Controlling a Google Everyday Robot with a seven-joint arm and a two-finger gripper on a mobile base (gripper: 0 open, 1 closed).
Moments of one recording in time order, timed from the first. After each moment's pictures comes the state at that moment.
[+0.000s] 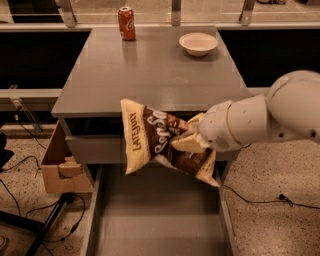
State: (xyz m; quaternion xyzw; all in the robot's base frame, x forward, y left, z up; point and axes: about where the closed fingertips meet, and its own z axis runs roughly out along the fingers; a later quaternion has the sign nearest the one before) arm 0.483 -0.062 0.843 -0.51 0.75 0.17 0.38
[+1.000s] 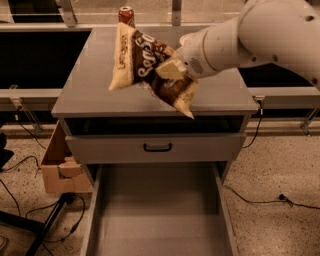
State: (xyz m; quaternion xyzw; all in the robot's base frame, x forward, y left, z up) arm 0.612 -0.043 0.960 -0.44 0.76 0.11 0.47
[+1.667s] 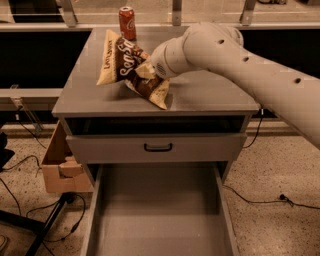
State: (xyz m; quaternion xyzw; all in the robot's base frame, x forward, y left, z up) arm 0.720 0.021 0.901 -0.43 0.75 0.10 0.49
